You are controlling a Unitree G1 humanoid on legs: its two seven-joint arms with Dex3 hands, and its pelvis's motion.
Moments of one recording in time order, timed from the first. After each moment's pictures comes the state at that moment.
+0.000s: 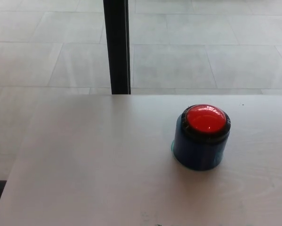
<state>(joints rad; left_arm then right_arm) -0.12 0.56 0.38 1.08 -0.06 0.02 0.03 0.16 -0.25 -0.61 0.56 0.13 0.07 -0.12</state>
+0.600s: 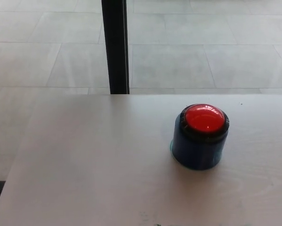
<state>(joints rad) -0.19 0.61 0.55 1.21 -0.13 0.02 0.04 -0.14 -0.53 -1.03 0.44 0.37 0.28 -0.25</state>
